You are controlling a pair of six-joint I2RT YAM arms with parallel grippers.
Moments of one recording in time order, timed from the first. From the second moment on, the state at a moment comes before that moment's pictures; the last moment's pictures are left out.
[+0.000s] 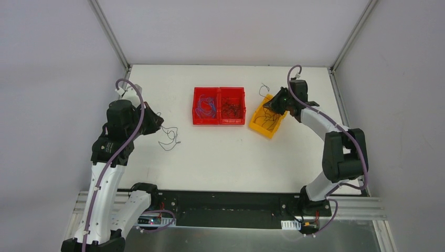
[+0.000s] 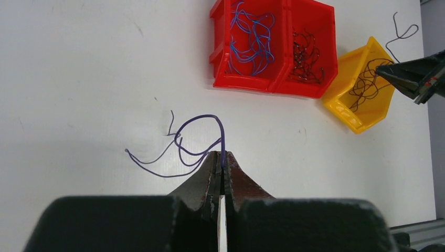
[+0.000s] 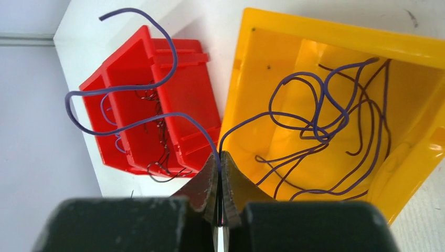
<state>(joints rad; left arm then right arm) -0.11 0.77 1.05 -0.78 0.08 -0.41 0.20 1.61 1.06 -0.14 -0.27 0.82</state>
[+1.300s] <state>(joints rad) -0.15 0.87 1.08 -0.77 0.35 -0.42 0.33 1.56 1.33 -0.55 0.07 0.66</state>
